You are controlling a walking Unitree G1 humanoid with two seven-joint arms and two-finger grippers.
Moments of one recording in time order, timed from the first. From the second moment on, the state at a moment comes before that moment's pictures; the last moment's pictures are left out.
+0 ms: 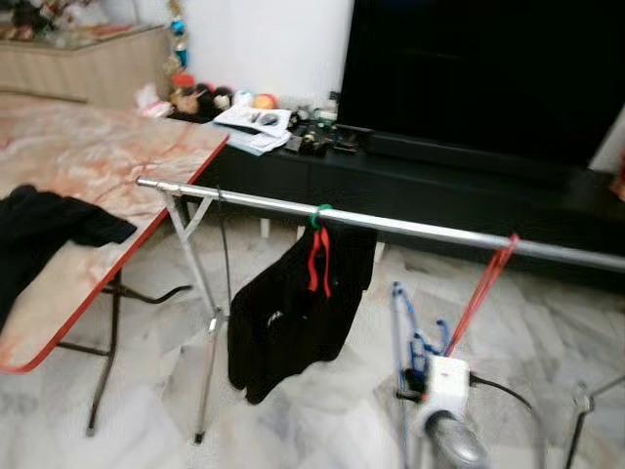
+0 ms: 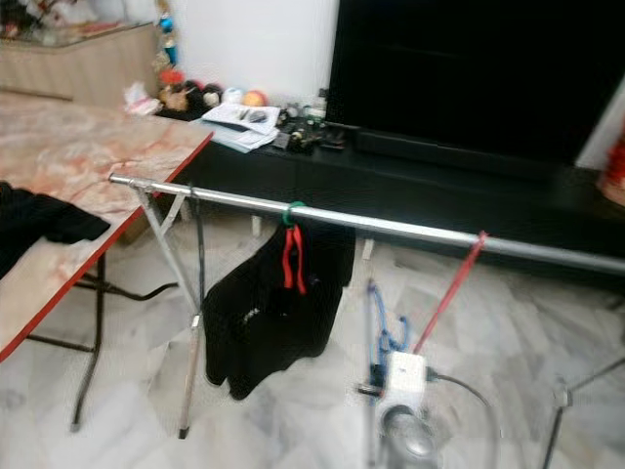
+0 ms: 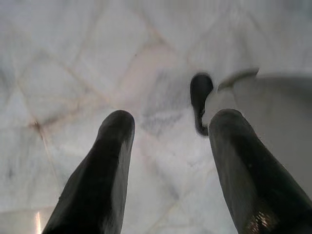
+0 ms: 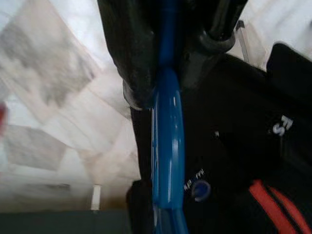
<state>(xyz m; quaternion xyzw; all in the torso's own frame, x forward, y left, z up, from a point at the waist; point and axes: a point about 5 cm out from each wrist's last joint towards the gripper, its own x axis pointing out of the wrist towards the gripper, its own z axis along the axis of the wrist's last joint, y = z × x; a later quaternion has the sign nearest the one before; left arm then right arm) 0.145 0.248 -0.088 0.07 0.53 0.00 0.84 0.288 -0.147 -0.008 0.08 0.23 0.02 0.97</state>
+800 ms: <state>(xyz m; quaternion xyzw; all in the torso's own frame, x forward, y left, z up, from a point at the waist) 0.153 0.238 -0.087 0.08 0.52 -0.02 0.85 0.296 -0.177 0.005 0.10 0.18 -0.10 0.97</state>
